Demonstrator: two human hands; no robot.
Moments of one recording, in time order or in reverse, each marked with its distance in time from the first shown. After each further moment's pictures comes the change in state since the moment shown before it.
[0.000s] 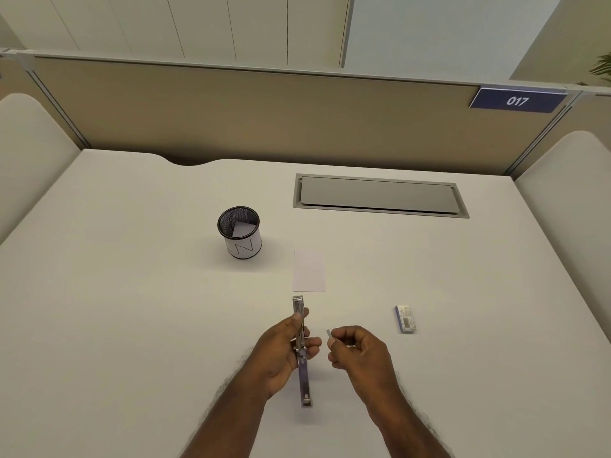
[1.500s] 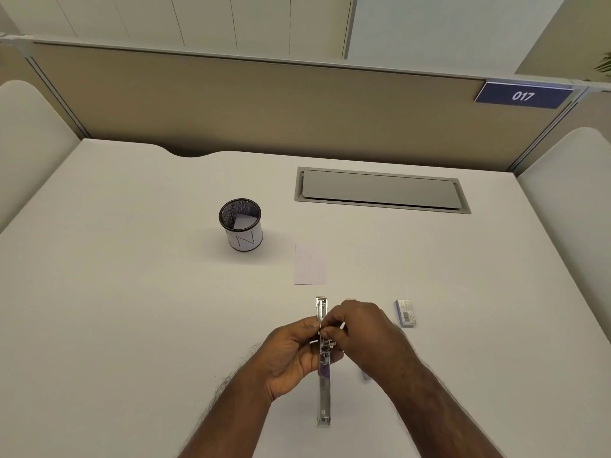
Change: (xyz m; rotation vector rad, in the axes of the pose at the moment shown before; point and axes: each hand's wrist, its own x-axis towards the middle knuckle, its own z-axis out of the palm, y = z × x) left_hand -0.020 -0.003 0.011 -0.136 -0.398 -0.135; right_hand 0.007 -0.067 -0.010 -0.939 -0.324 -0.359
